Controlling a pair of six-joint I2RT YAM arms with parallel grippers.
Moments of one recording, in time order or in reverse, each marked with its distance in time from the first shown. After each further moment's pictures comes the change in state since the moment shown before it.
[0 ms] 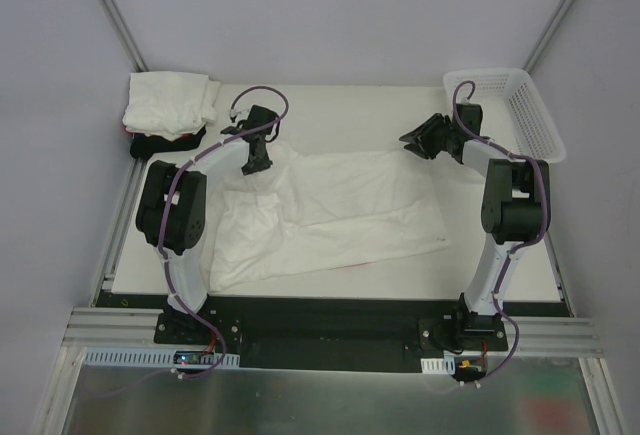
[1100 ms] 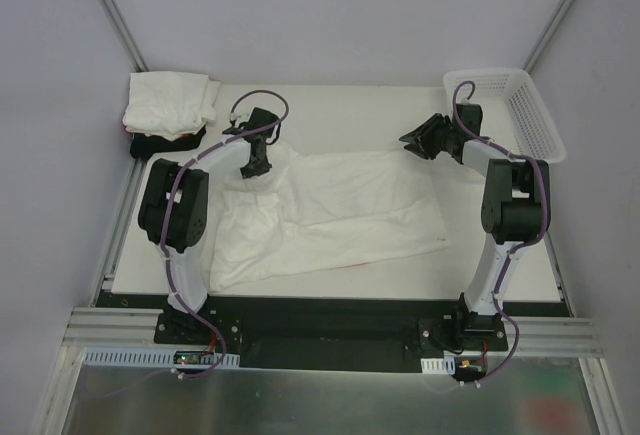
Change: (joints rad) left arm 0.000 0.016 -0.001 -0.032 -0.020 -0.015; right arm 0.000 0.000 -0.001 0.000 0.000 0.000
